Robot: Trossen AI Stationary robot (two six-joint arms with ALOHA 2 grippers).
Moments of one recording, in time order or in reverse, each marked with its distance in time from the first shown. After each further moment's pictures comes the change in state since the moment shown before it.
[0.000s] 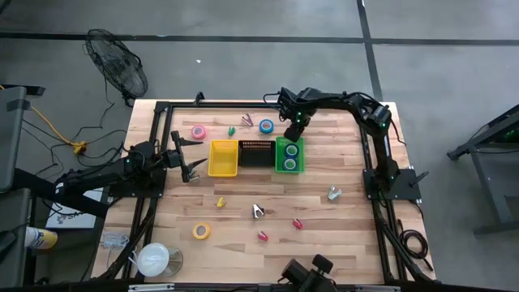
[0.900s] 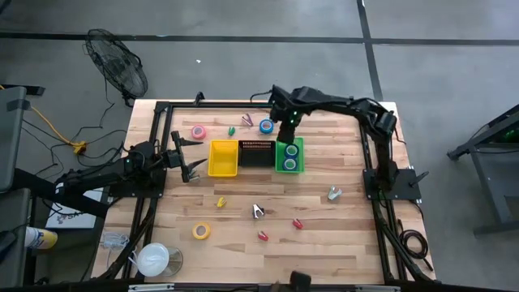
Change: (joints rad) left arm 0.000 0.000 0.000 0.000 0.002 0.000; right arm 0.166 -0.106 0.121 -0.051 -0.150 -0.128
